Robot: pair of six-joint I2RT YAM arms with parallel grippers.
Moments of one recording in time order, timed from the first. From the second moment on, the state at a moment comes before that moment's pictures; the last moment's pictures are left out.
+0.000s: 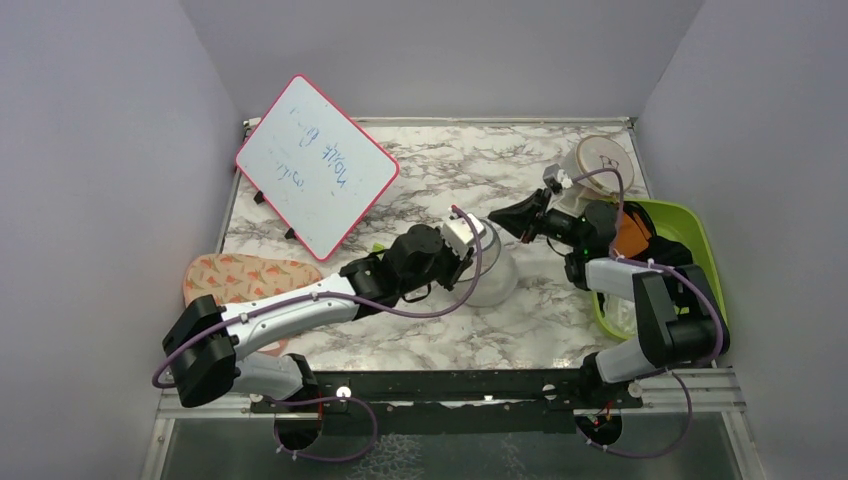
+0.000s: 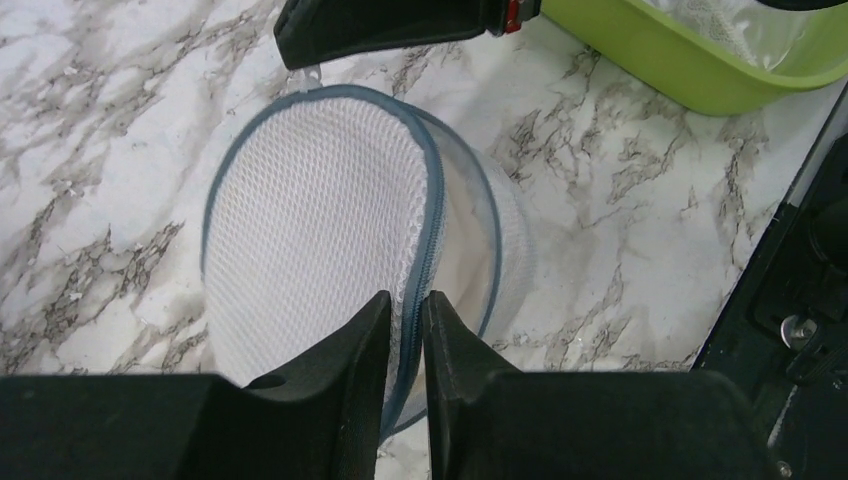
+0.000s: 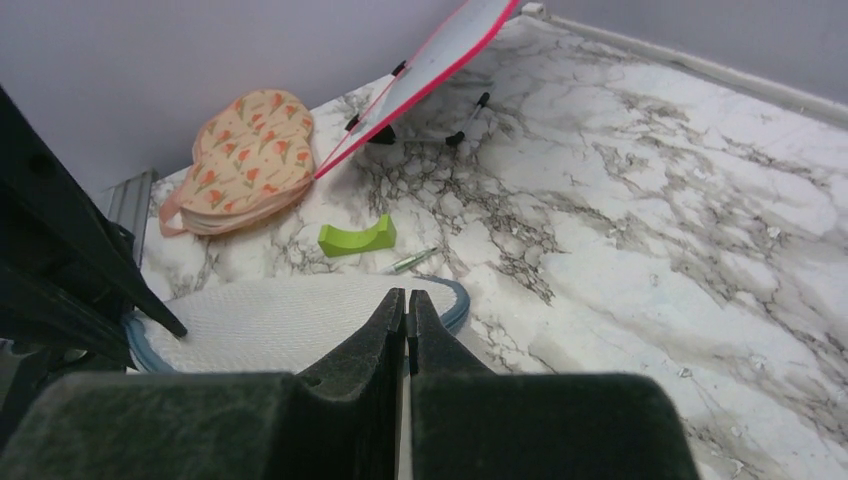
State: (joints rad) left arm -1.03 1.28 0.88 0.02 -0.08 -0.06; right arm 0.15 1.52 0.52 1.15 -0.97 0.36
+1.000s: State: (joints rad) left arm -1.05 1.46 1.13 -0.07 -0.11 -0.22; right arm 0.16 1.26 0.48 0.90 -0.93 0.37
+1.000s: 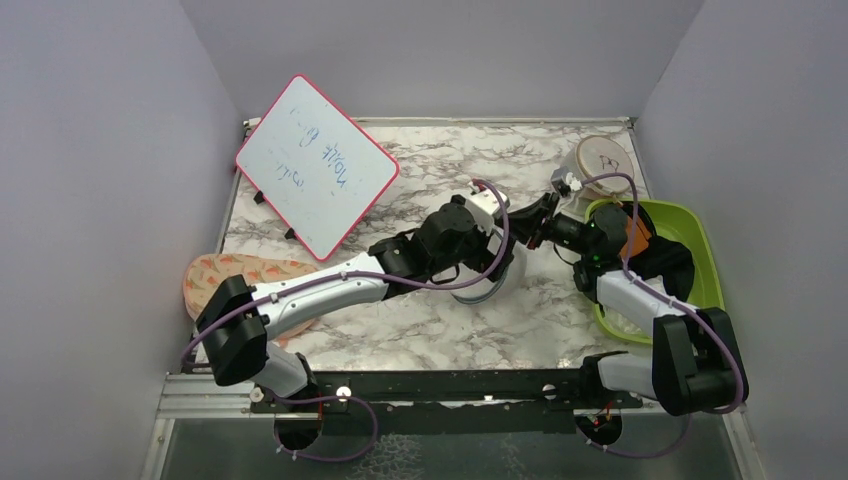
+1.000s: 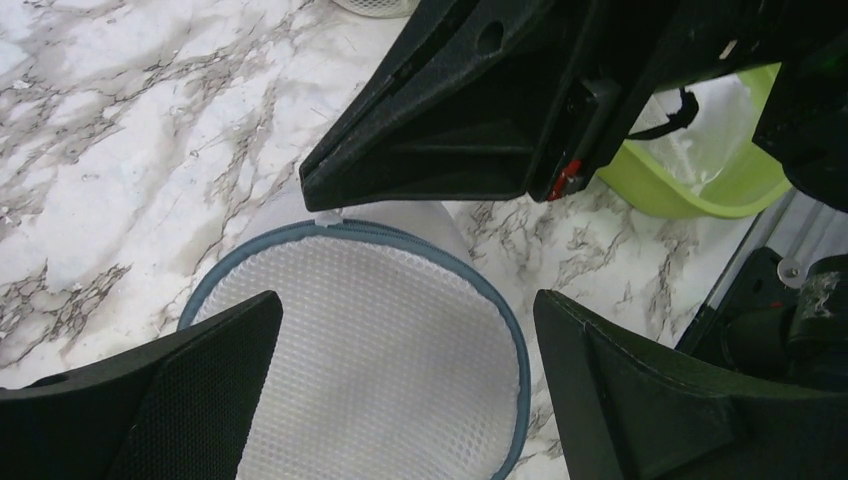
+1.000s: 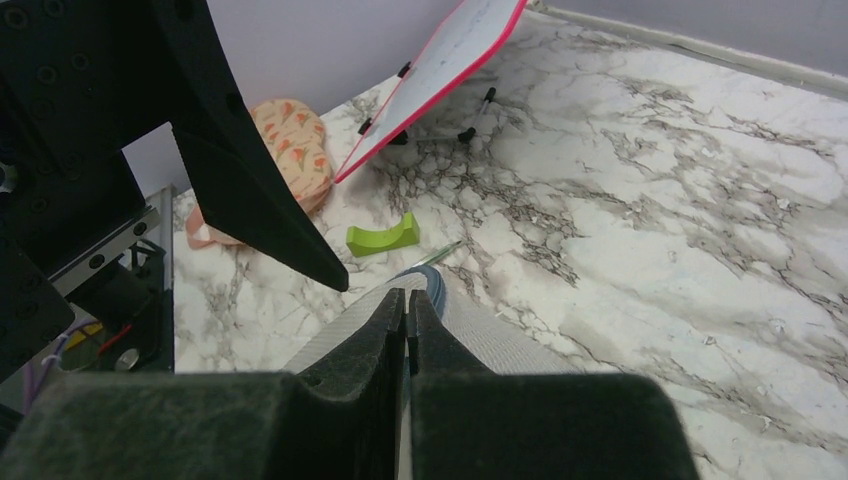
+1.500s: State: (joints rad) left arm -1.09 1.59 1.23 -0.12 -0.29 -0.34; right arm 0.16 1.24 0.48 0.85 -0.89 0.37
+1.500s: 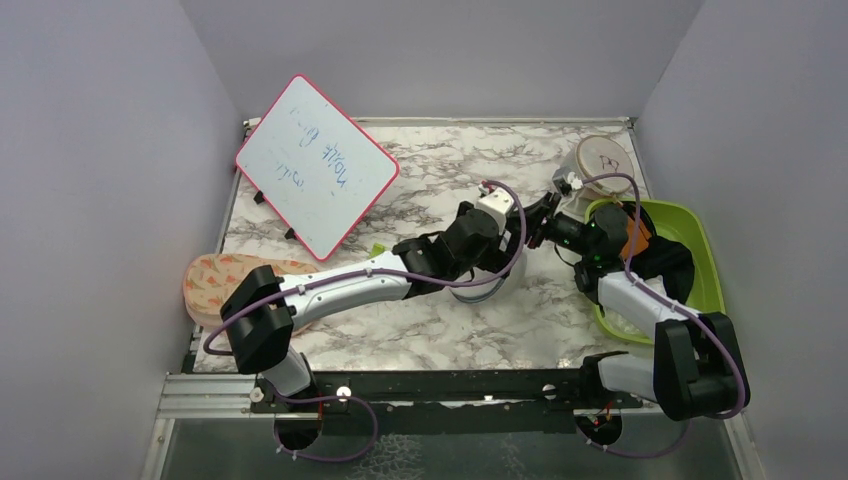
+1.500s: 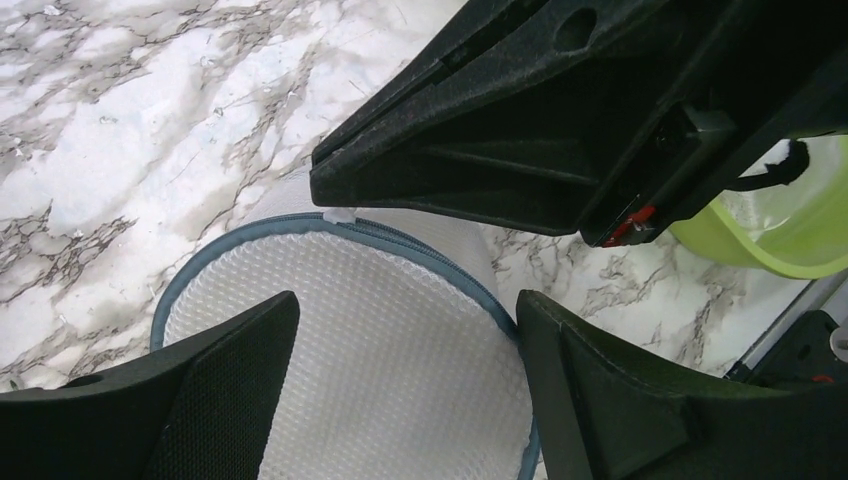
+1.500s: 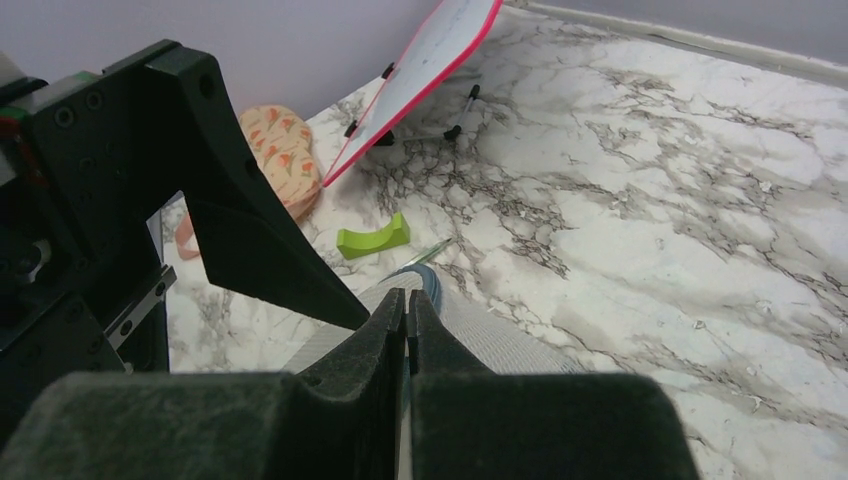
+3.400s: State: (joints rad) left arm -1.09 1.46 1.05 0.20 -0.09 0.67; right arm 0.22 1.85 0.82 1.25 -1.16 0.57
